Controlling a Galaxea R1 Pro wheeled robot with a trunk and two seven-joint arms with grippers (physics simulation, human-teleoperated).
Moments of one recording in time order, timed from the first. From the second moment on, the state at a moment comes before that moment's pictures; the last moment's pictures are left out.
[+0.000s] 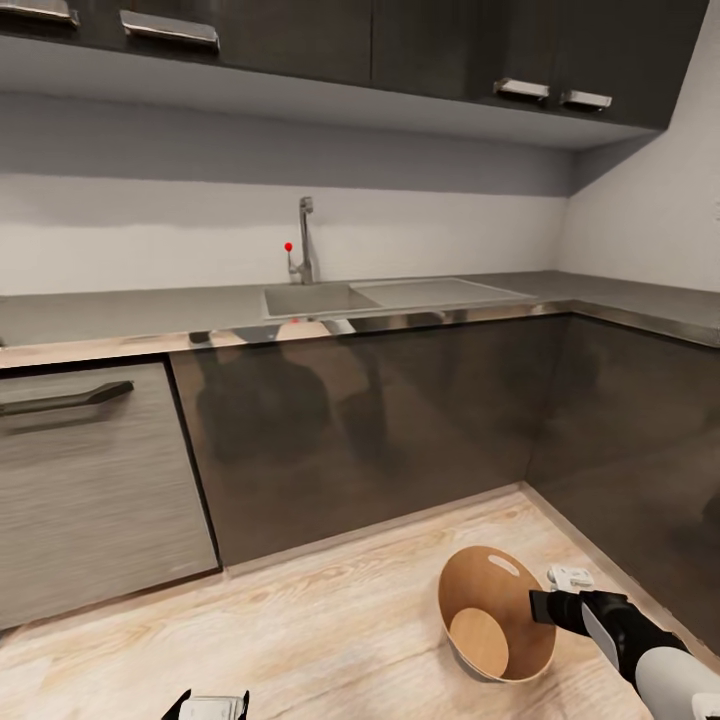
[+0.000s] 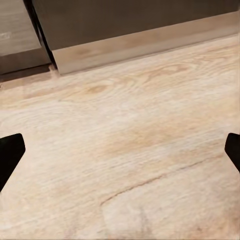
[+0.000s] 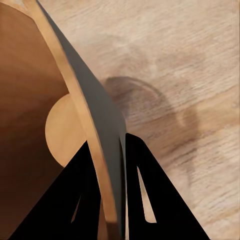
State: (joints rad) left arm 0.07 0.01 -0.01 -0.96 -0.01 -0.19 0.01; right arm -0.66 -0.25 -0.16 -0.27 0.06 0.31 0.31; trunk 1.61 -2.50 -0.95
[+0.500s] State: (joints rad) left arm 0.07 0.01 -0.01 -0.96 -0.01 -0.19 0.01; right arm -0.66 -0.24 -0.16 -0.27 0.06 0.31 0.31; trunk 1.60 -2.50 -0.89
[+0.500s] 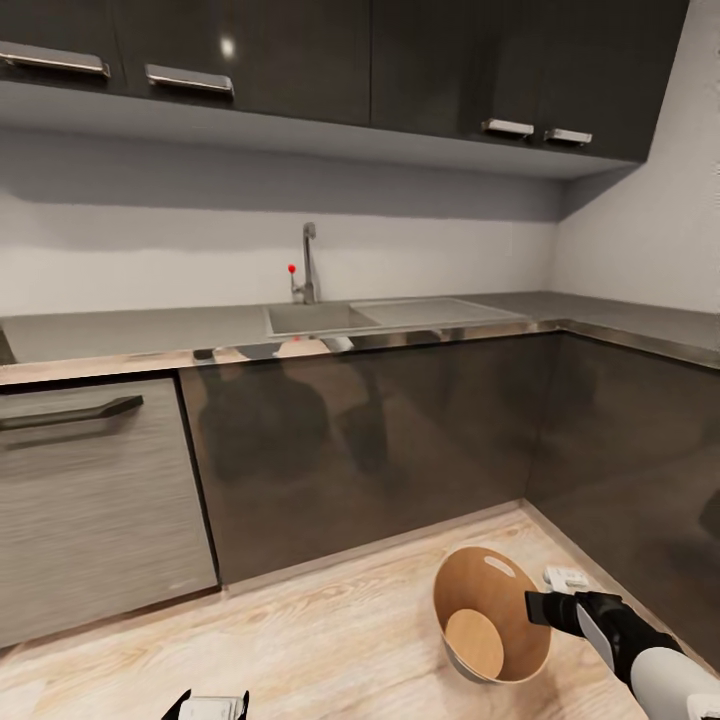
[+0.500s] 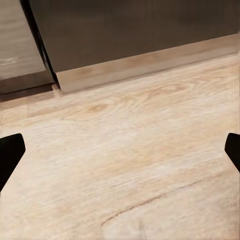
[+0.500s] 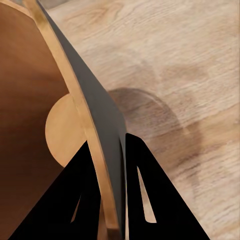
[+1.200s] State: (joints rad) left arm 0.07 0.01 -0.01 -0.96 -0.01 -0.19 0.01; right arm -0.66 -0.24 -0.17 -0.27 0.06 0.31 0.31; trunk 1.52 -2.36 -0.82
